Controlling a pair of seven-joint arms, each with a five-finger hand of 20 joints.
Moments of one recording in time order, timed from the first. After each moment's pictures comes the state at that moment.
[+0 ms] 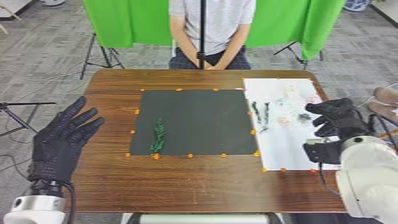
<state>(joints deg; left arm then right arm) 142.7 -45.7 -100.2 -136.0 30.1 21.8 26.2 -110.2 -37.3 87.3 -132.8 -99.2 24.9 55.6</state>
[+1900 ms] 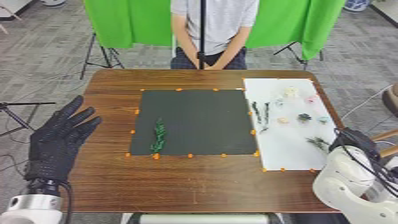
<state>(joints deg) 142.9 -46.5 -101.6 -136.2 30.2 21.8 25.1 -93.8 -34.3 64.5 -113.3 -119.0 -1.5 77.3</state>
